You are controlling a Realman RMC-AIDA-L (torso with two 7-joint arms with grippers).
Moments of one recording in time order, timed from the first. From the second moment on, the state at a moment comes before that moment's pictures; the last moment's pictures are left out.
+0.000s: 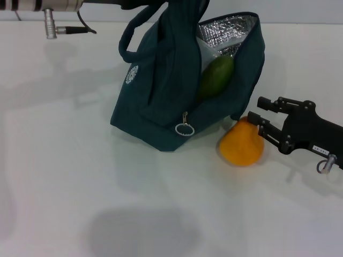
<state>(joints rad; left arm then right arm) -0.76 -2.06 0.80 0.99 2.02 1.41 -2.56 0.56 2.03 -0.95 -0.11 -1.37 -1.42 0.63</state>
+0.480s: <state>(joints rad) -0.77 -2.06 0.80 0.99 2.02 1.41 -2.56 0.60 2.03 -0.96 -0.07 -1.37 -1.39 0.63</state>
